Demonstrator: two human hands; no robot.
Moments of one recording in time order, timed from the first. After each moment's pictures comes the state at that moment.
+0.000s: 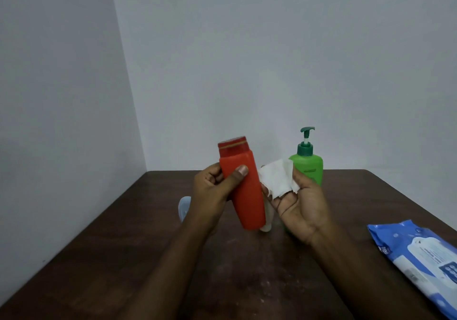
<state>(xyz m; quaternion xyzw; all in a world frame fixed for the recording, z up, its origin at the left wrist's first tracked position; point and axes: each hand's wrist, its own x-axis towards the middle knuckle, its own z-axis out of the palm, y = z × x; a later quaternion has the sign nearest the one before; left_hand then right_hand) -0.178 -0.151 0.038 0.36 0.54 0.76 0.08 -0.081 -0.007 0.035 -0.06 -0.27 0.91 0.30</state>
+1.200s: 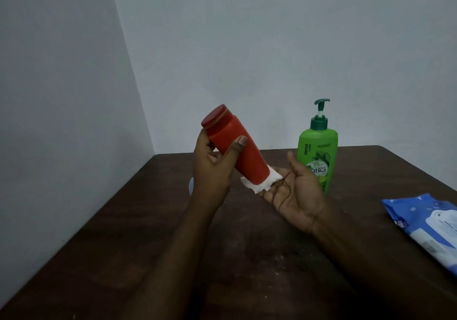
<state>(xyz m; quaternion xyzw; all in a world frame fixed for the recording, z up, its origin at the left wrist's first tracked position) -0.182 -0.156 0.043 0.31 0.61 0.72 -0.06 -0.091 -0.027 0.010 -0.09 -0.33 0.92 0.18</state>
